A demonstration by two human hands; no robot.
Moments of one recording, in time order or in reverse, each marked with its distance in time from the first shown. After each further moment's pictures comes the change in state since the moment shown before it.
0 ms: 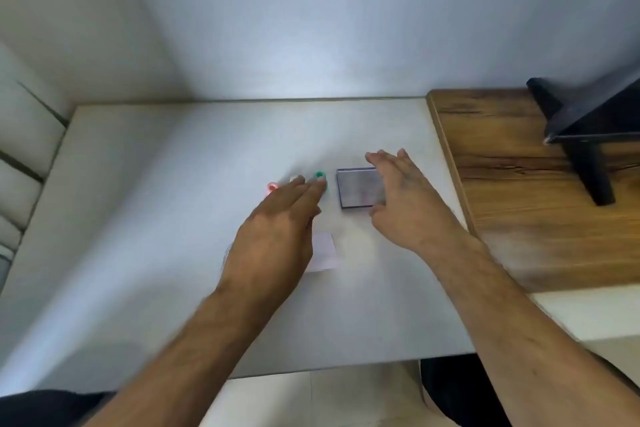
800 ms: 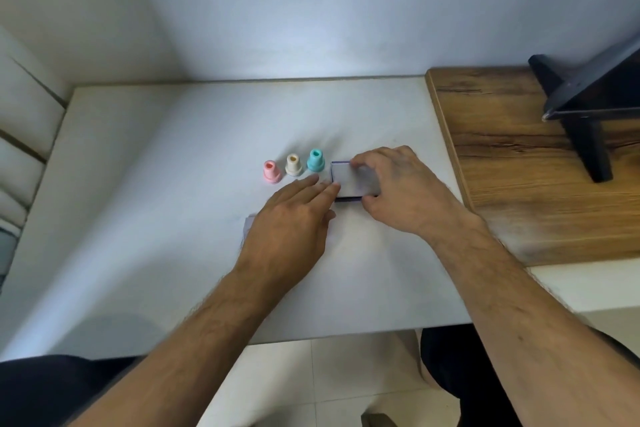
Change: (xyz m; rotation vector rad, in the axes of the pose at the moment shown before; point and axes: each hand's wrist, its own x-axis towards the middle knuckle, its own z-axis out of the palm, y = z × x) left_hand -0.005 0.001 0.025 0.151 -0.181 0.051; right_hand -0.007 0.001 -0.002 -0.173 -0.004 -0.116
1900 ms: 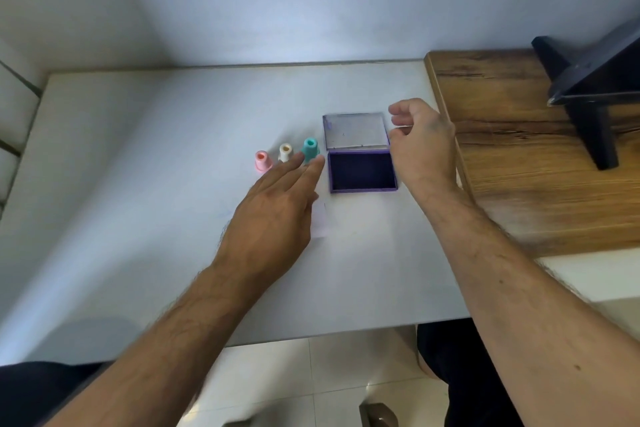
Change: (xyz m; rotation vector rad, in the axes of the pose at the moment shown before) left_hand 0.000 -0.007 -0.008 -0.072 0.010 -0.041; right_hand 0.035 0.022 0.011 0.405 0.524 0.346
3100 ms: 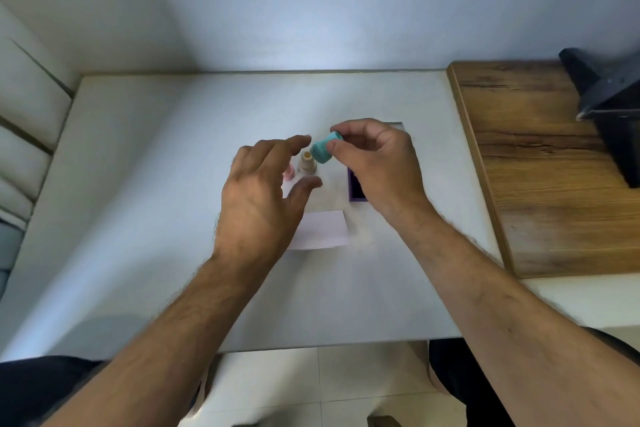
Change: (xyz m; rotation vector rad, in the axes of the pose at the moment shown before) left_hand 0.008 -0.018 -0.020 -0.157 0.408 -0.125; right_hand -0.038 -0.063 0.024 0.505 -0.271 0.067
